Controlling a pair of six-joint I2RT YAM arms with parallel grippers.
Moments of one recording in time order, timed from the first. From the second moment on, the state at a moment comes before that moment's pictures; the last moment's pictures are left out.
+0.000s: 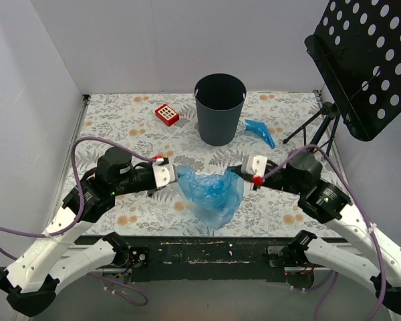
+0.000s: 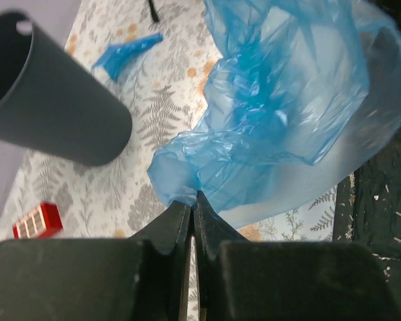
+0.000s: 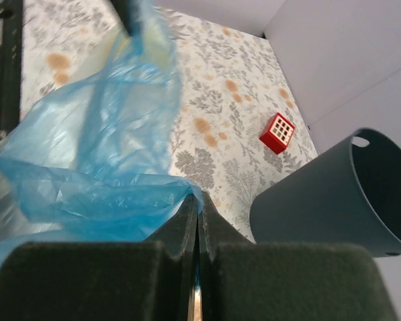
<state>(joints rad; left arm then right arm) -0.70 0.80 1.04 -0.63 0.51 0.65 0.80 0.72 0.83 -0.31 -0.49 -0.60</state>
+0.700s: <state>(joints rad) -0.05 1.41 1.56 -0.90 0.21 -0.01 0.63 2.11 2.21 -0.46 -0.15 -0.18</state>
